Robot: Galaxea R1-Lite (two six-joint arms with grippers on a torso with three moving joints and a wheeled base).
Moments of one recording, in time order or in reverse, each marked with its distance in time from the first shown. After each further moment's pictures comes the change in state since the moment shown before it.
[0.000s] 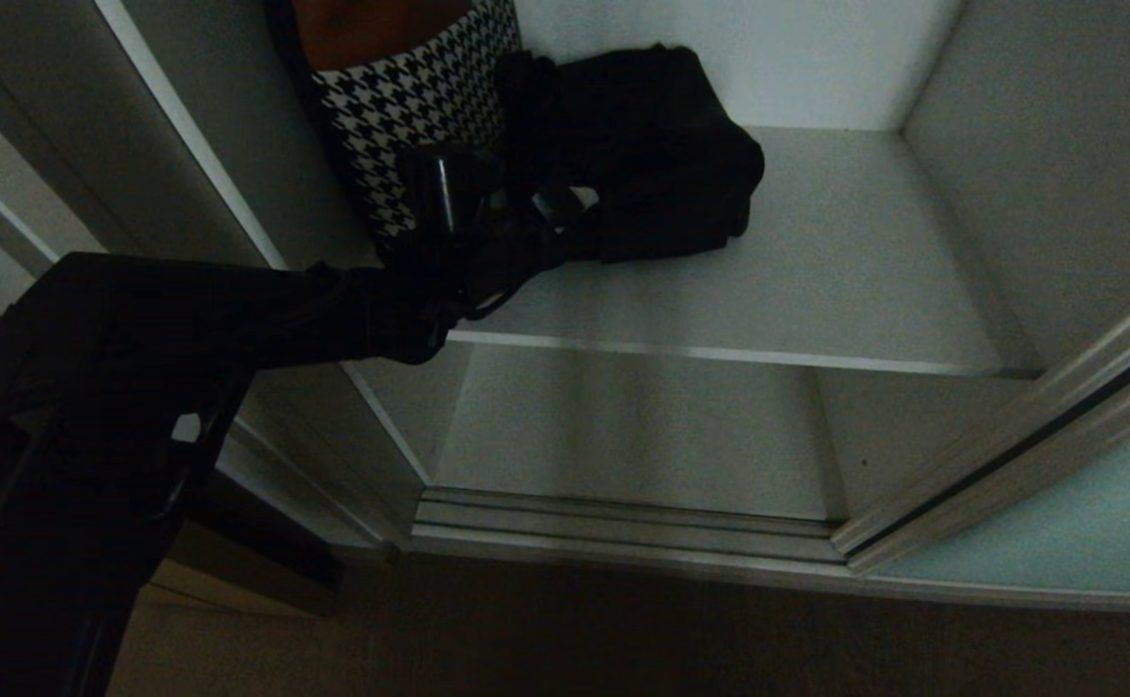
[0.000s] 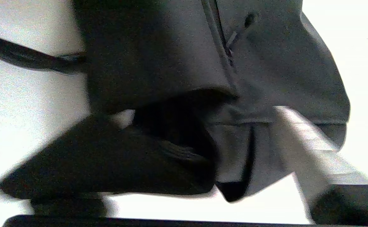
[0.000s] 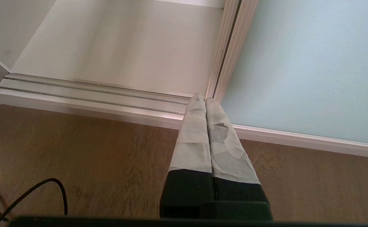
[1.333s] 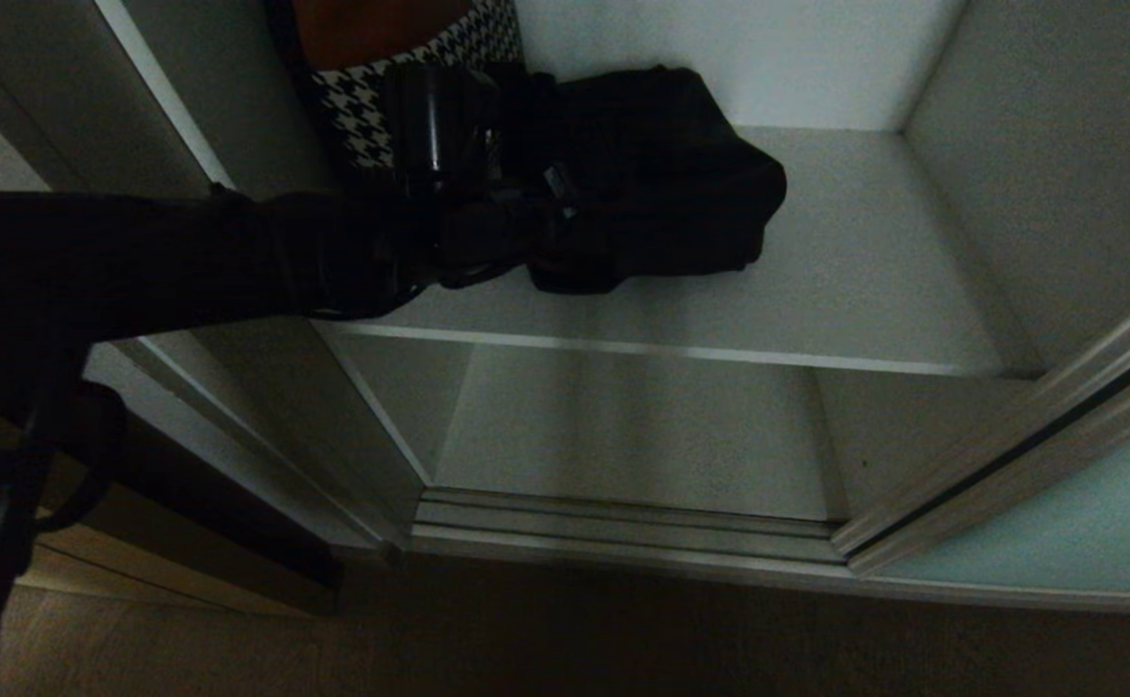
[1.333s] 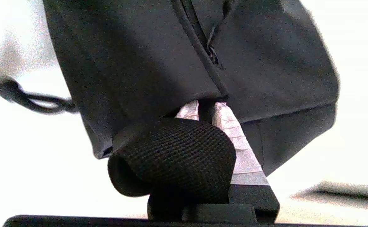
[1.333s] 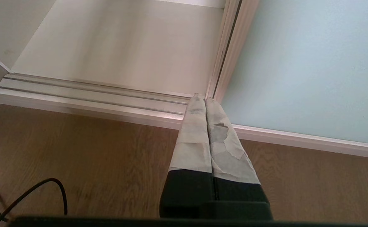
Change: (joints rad) left arm -0.075 -0.187 0.020 0.347 -0.003 0.121; right arm 0.000 0.000 0.000 0.000 0.000 0.000
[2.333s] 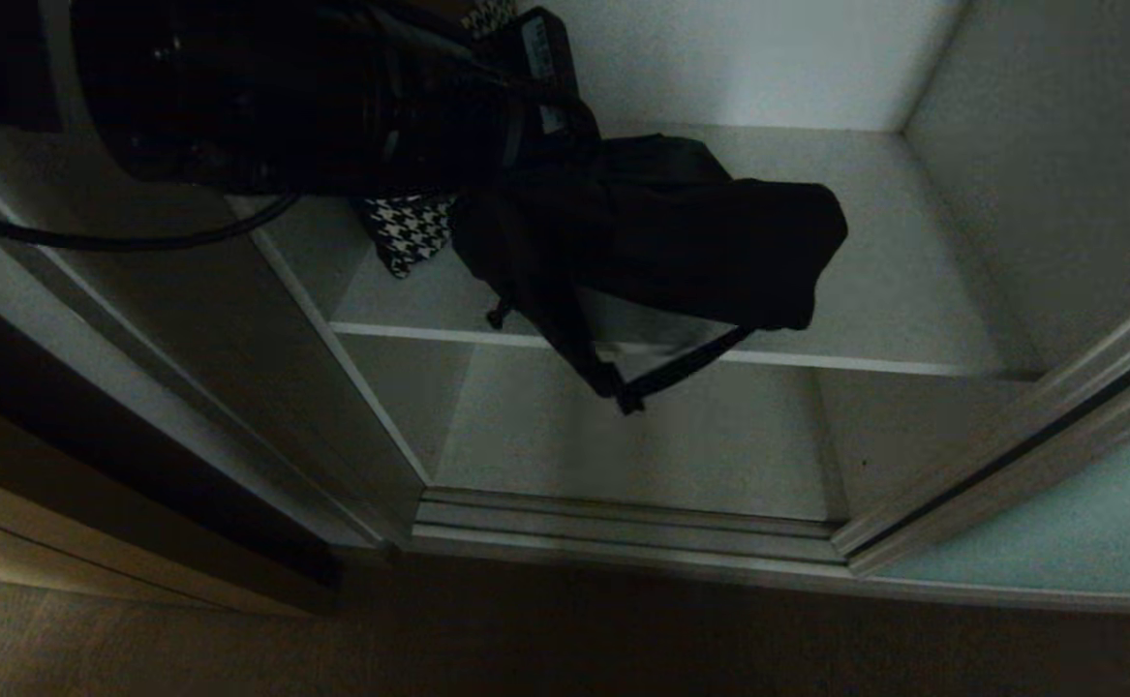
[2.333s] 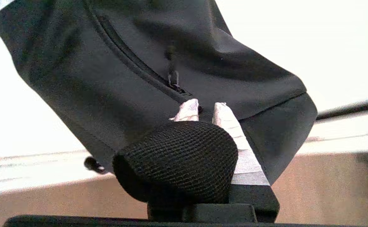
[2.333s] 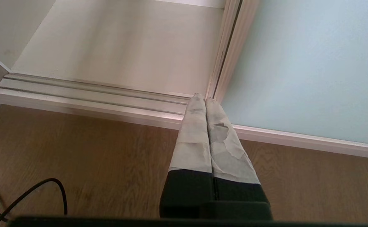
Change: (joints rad) left arm -0.273 -0.405 0.115 0.332 0.263 0.220; right arm 0.000 0.000 0.000 0.000 0.000 0.000
